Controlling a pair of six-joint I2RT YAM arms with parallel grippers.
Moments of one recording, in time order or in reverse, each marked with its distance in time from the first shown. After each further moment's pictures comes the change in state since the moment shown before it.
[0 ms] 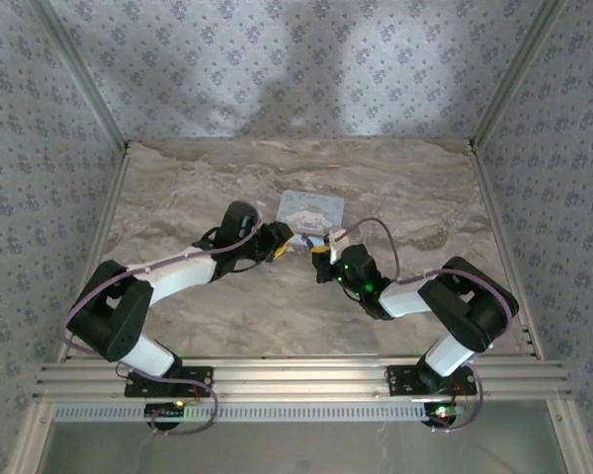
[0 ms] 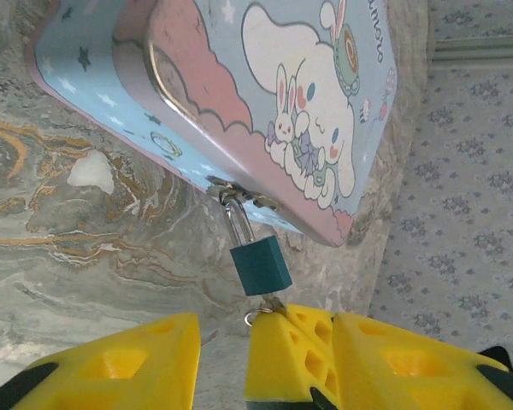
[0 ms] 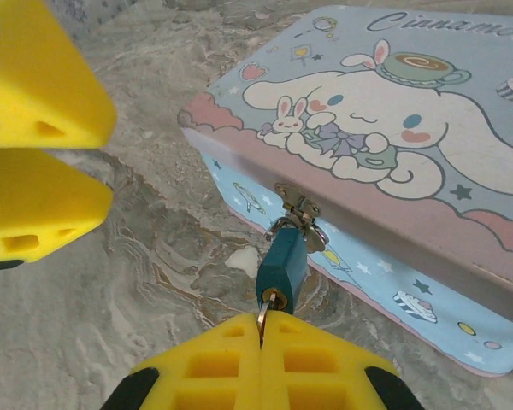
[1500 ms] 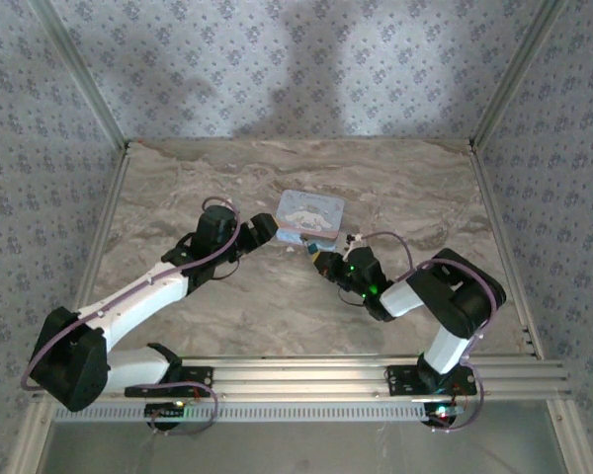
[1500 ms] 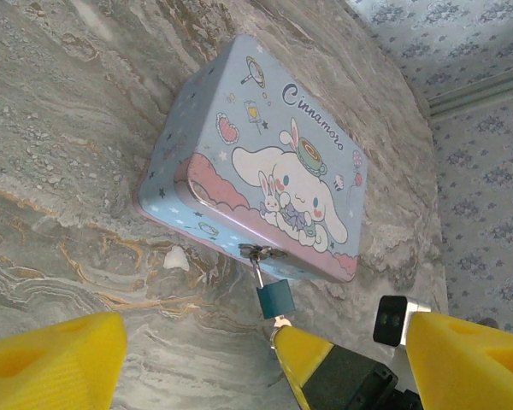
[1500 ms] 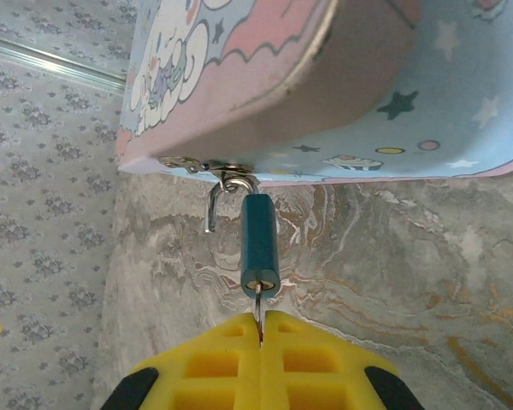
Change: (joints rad) left arm 0.013 -0.296 -0.040 -0.192 -0.248 0.296; right arm -0.064 0.101 -0.048 0.129 -0.133 0.809
